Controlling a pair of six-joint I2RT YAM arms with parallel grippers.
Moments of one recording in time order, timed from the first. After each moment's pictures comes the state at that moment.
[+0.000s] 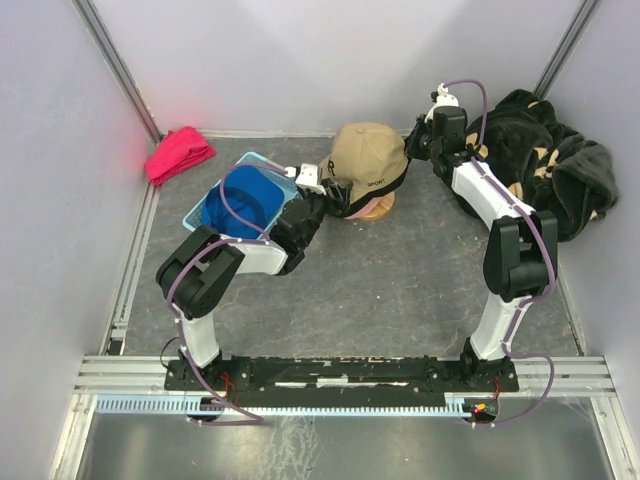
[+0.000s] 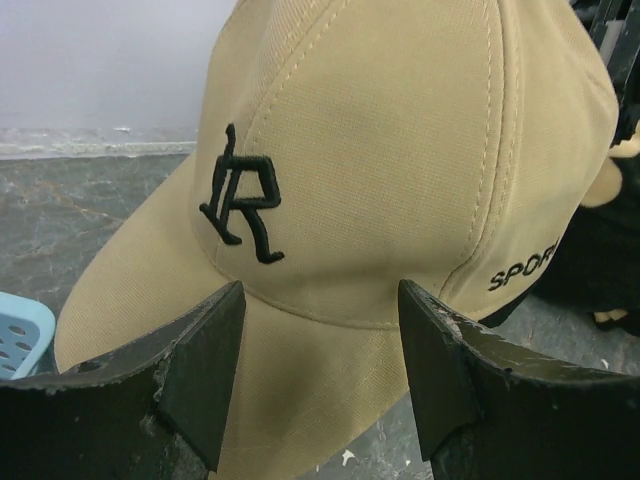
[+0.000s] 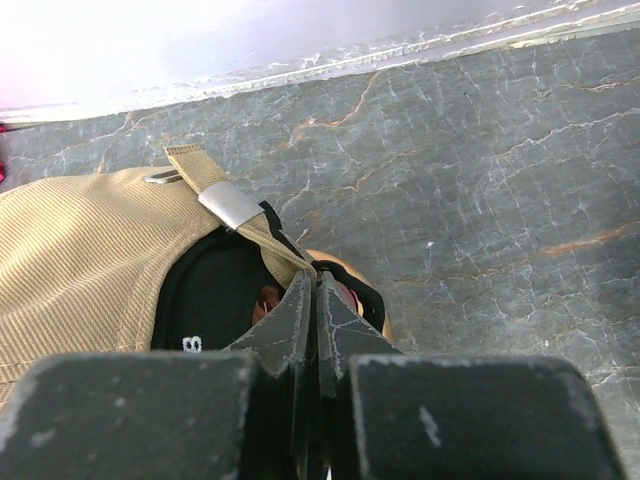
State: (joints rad) left arm -0.69 1.84 0.89 1.08 -0.26 -0.26; right arm 0.17 1.87 1.52 -0.08 -0.06 0.37
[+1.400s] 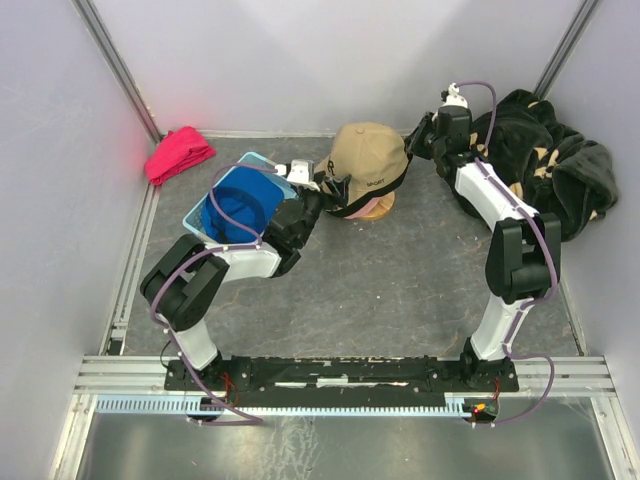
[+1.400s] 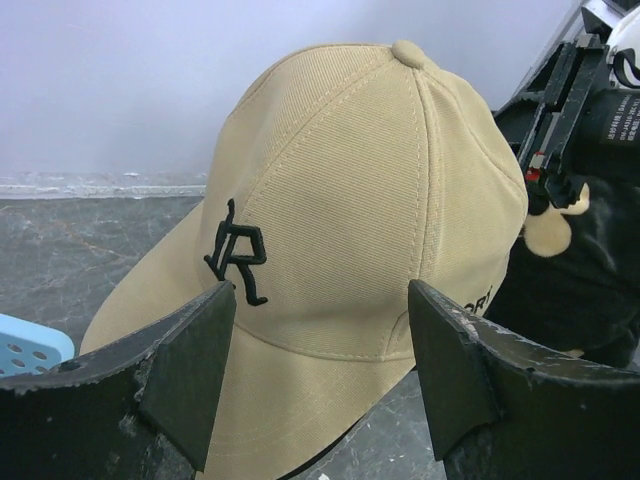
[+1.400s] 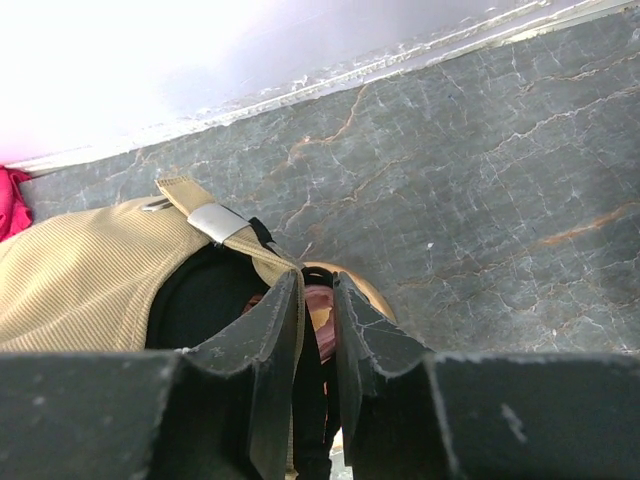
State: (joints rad) left arm -0.71 1.74 0.86 1.08 -0.30 -0.27; right arm 0.16 1.85 1.50 -0.06 -0.02 0.46
